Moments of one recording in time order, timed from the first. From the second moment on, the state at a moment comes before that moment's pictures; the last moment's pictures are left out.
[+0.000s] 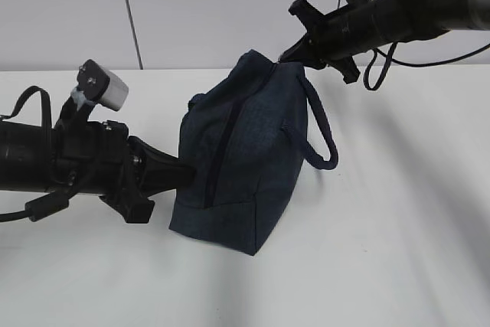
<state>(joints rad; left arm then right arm) -0.32 1.63 -0.68 -1.73 0.72 2.04 0.12 2.19 -1.73 1.08 0.62 -0.25</state>
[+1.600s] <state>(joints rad) -0.32 1.63 -0.68 -1.73 0.70 2.04 0.06 2.37 -1.78 1.51 0.67 -0.61</state>
